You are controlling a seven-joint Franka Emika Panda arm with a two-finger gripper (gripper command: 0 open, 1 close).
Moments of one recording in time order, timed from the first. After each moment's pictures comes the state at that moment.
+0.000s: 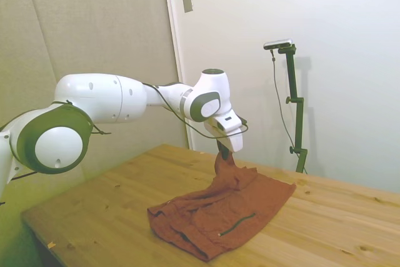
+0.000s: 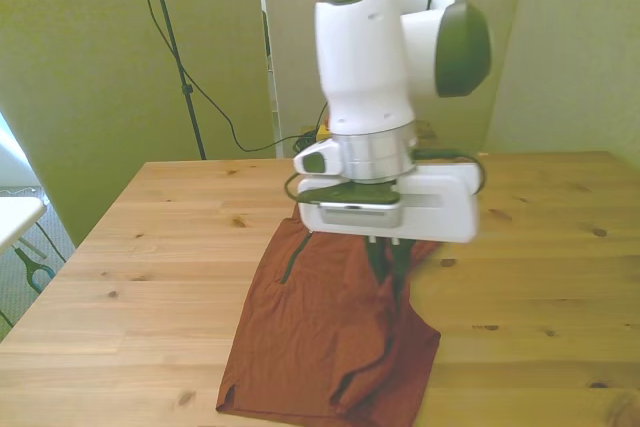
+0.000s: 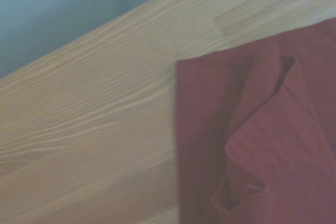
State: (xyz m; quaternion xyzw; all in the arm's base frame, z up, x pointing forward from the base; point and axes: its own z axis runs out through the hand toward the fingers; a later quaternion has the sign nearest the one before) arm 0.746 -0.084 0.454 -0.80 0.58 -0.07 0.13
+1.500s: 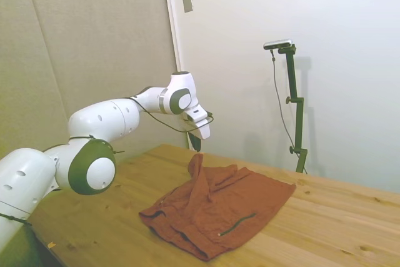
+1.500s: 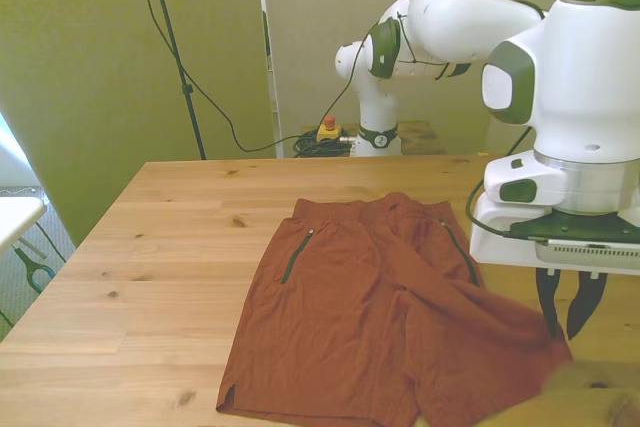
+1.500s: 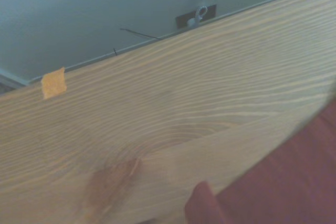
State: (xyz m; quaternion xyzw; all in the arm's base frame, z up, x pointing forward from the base) arm 0.798 0.080 0.443 -0.83 0.54 -0.08 0.09
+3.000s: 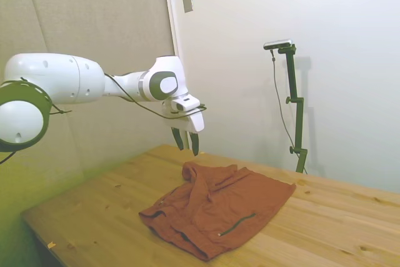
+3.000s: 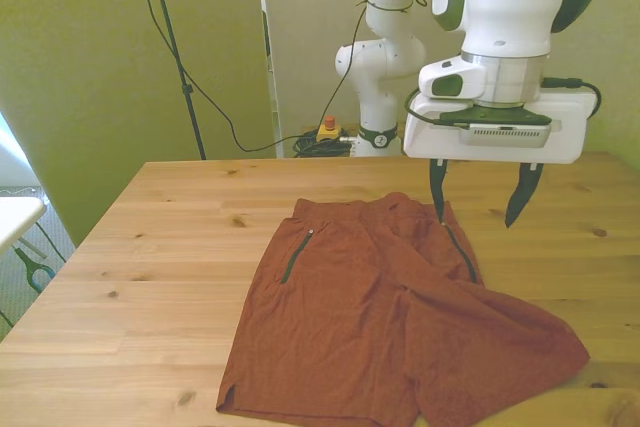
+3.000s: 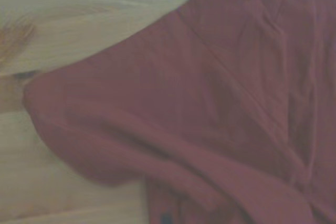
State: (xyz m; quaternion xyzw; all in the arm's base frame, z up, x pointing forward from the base) arm 0.664 0.024 0.494 -0.88 0.48 -0.04 0.02
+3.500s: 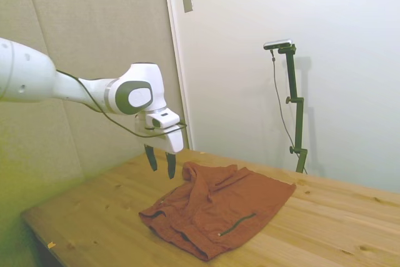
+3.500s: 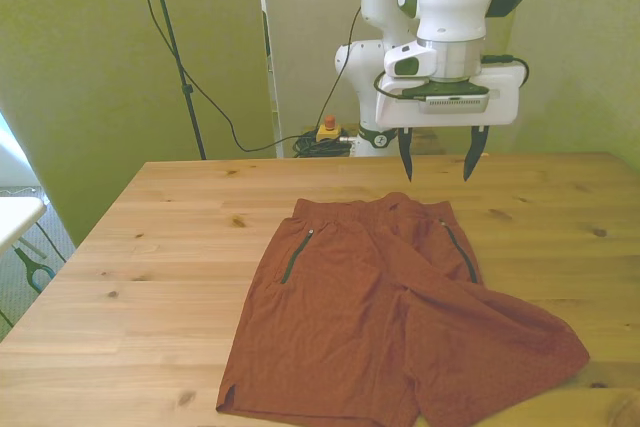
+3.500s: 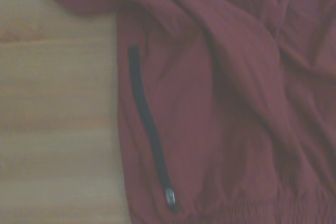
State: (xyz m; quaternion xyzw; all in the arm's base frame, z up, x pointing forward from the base) arm 0.536 0.005 0.483 -0.90 0.44 -0.01 0.02
